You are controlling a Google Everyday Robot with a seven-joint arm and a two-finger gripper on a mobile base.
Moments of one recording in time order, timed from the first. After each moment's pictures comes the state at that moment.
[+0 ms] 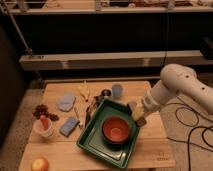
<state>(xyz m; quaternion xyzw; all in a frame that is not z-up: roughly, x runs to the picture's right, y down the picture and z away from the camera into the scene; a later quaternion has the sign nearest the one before) 0.144 0.139 0.660 -0.04 -0.42 -0.72 0.56</state>
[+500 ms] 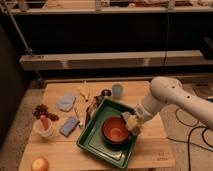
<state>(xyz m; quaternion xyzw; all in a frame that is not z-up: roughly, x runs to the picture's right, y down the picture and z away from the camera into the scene) 0.130 0.173 0.688 -0.04 -0.45 -0.72 0.53</state>
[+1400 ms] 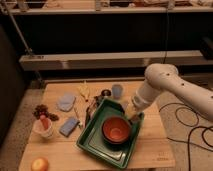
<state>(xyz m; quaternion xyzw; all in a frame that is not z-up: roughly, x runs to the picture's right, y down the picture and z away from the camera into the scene) 0.127 0.118 0.692 -0.04 -0.40 -0.77 0.50</state>
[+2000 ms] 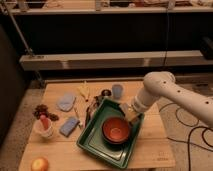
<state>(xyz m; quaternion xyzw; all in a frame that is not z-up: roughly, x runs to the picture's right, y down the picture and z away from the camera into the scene) 0.136 0.135 0.730 -0.01 -0.38 -0.80 0.47</state>
